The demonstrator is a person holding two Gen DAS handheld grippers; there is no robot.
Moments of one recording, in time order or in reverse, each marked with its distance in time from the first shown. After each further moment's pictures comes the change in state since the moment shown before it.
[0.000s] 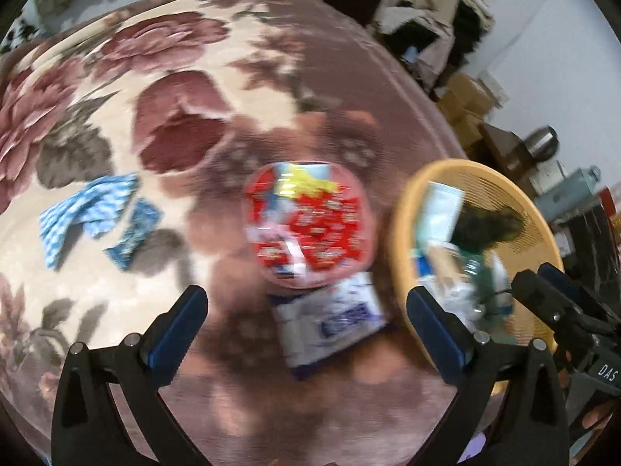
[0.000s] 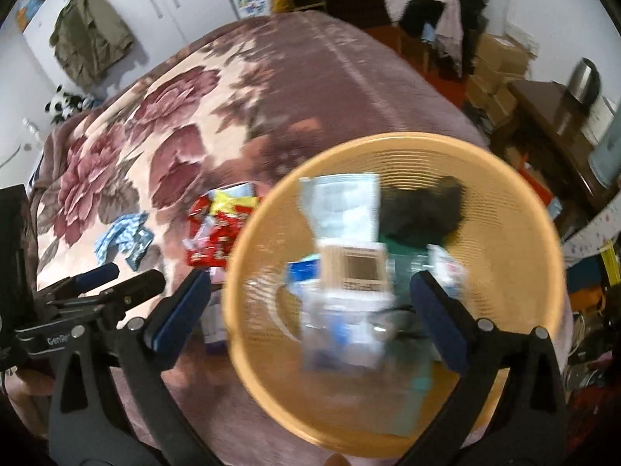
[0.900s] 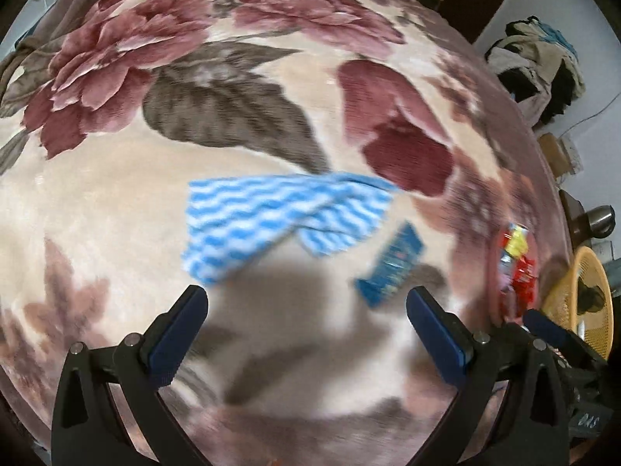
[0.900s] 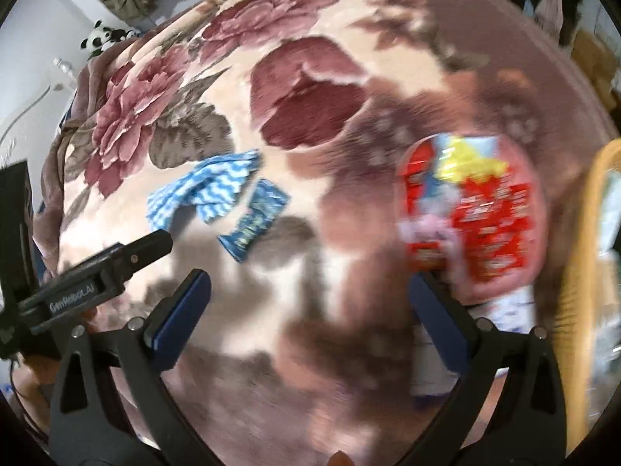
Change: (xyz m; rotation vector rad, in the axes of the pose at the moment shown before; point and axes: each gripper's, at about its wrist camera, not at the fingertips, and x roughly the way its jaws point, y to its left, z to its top) left arm 0.011 0.249 0.014 -0.239 0.008 0.141; right arm 0.133 0.200 -0.006 -0.081 0.218 0.165
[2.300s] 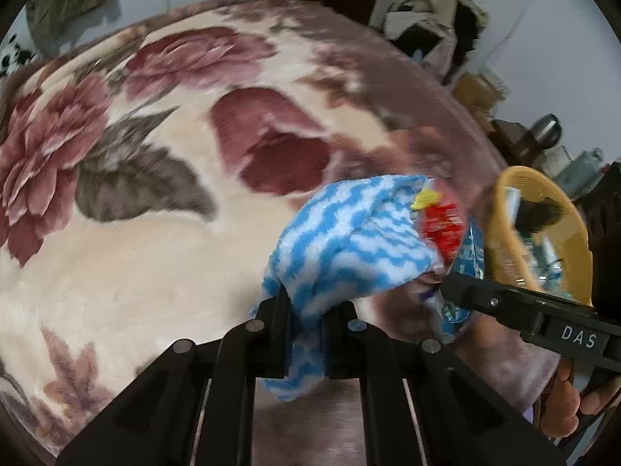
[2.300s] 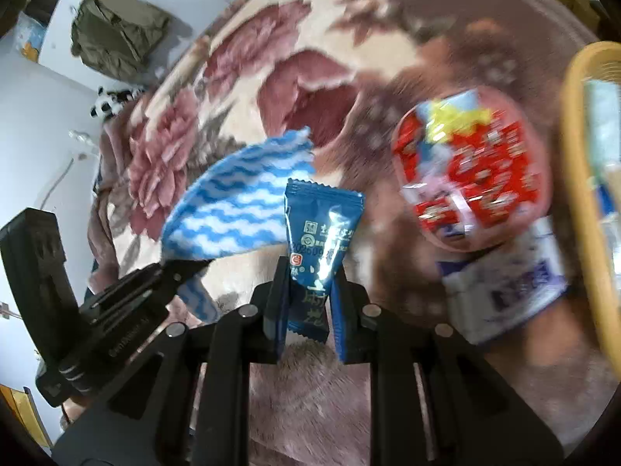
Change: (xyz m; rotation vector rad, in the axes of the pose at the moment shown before) left arm -0.055 -0.104 -0.023 0.368 -0.056 -0.144; right arm -0.047 -0.027 -0.017 0.230 -0.059 0.179
